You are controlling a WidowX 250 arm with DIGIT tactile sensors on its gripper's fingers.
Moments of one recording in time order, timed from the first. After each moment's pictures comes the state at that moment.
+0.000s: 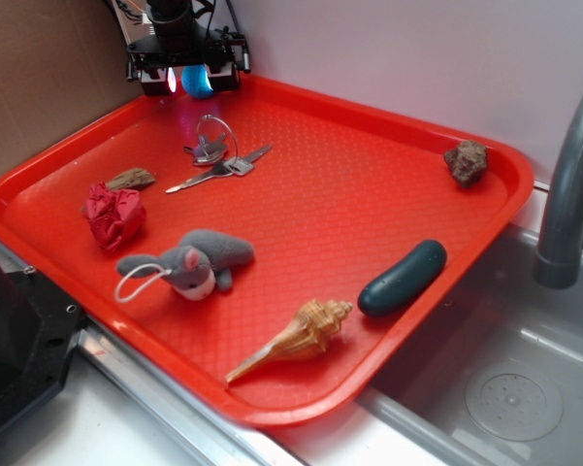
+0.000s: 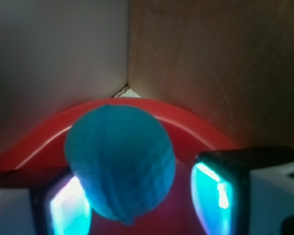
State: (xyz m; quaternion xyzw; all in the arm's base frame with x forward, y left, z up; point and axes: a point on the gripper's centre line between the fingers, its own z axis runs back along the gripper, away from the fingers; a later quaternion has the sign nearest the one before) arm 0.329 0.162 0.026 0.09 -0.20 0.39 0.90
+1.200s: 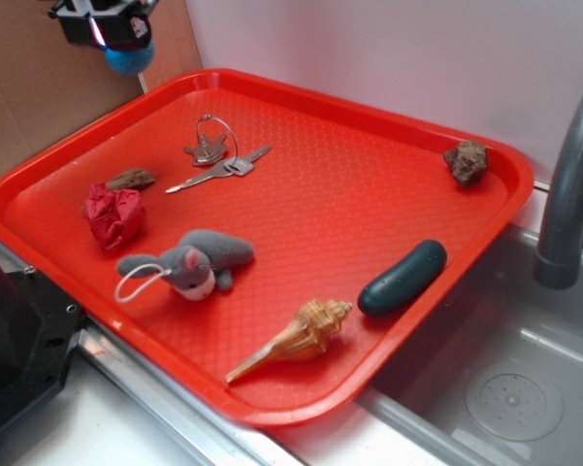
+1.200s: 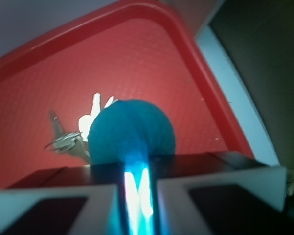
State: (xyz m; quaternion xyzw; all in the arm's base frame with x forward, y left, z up) arm 0.222 0.078 0.137 0.01 -0.04 0.21 0.98
